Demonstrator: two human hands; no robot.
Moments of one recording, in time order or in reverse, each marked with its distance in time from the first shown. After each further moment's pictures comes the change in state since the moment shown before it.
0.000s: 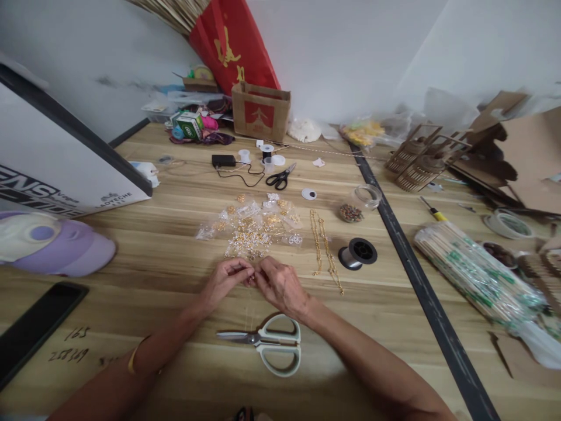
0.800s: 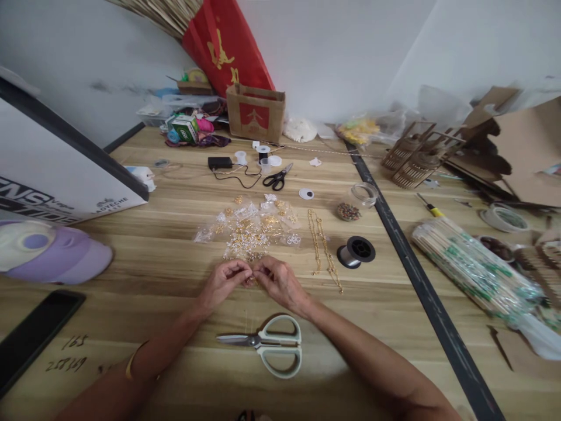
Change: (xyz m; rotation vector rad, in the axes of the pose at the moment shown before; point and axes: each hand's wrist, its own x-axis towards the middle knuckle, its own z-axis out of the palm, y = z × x) left_hand 0.001 0.000 -0.002 0.063 0.009 0.027; right_hand 0.006 0.003 -0.002 0.359 -0.030 0.181
